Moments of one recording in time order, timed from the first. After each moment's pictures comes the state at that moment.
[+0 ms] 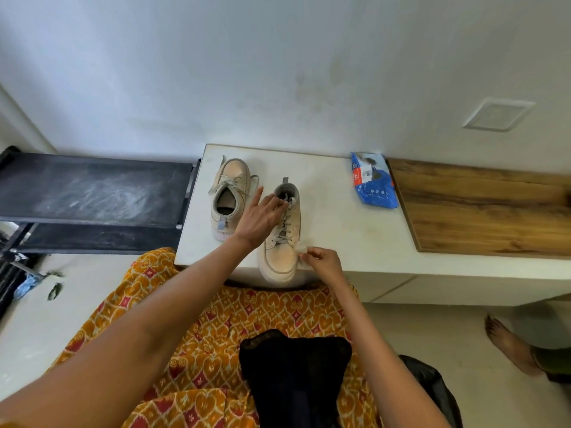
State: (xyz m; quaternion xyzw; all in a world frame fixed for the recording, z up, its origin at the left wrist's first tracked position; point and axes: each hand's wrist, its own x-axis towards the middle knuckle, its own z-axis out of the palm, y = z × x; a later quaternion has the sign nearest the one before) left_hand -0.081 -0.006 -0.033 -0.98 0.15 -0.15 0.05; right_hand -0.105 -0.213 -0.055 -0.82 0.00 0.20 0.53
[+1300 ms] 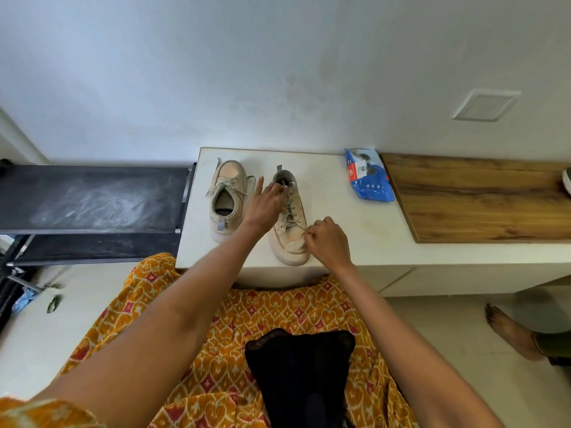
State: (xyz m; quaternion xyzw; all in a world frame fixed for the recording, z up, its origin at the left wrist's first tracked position) left_hand -0.047 -0.018 -0.026 -1.00 0.07 -0.07 0.01; right_hand -0.081 -0.202 -0.029 -0.96 -0.22 -0.07 0.15
